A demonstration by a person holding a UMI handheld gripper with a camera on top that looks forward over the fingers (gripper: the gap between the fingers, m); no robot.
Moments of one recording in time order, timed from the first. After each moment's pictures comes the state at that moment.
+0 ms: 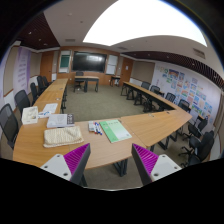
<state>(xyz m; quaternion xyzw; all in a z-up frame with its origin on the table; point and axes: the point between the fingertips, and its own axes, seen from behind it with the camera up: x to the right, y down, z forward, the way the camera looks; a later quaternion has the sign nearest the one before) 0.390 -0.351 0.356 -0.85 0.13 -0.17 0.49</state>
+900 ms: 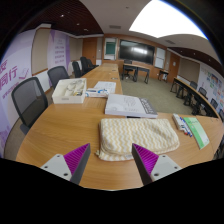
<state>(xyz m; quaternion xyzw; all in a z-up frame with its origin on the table) 0.065 -0.050 0.083 -0.89 -0.05 -0.02 0.46</state>
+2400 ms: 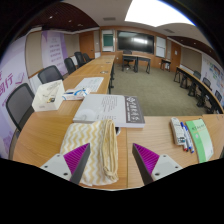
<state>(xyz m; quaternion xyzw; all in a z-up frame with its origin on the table) 0.185 0.069 0.066 -0.91 -0.04 0.02 0.41</state>
